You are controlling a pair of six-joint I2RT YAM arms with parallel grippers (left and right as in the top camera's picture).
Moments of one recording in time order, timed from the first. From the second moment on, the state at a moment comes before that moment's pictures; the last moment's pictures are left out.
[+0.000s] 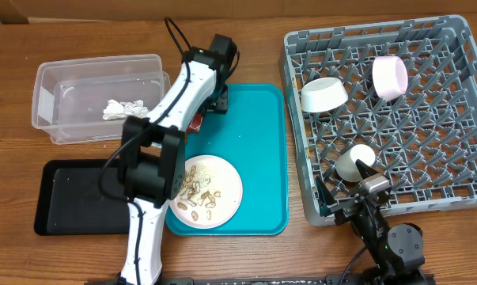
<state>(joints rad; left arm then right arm) -0.35 2.33 1.94 -1.10 -0.24 -0.38 0.27 0.01 0.06 -0.14 -0.13 0.05</state>
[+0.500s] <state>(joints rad) -0.35 2.34 2.00 -1.31 -0.24 -0.35 0.27 0.01 0.06 -0.14 -0.13 0.05</state>
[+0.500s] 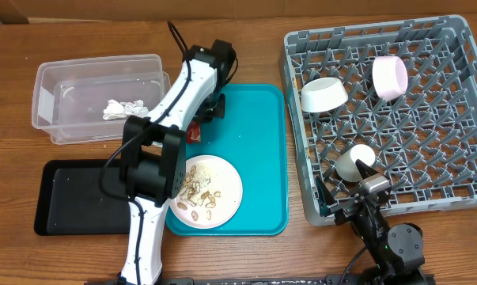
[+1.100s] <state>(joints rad) -0.10 2.10 2.18 -1.43 -0.24 -0.40 0.27 0.01 0.06 -0.14 -0.13 0.05</state>
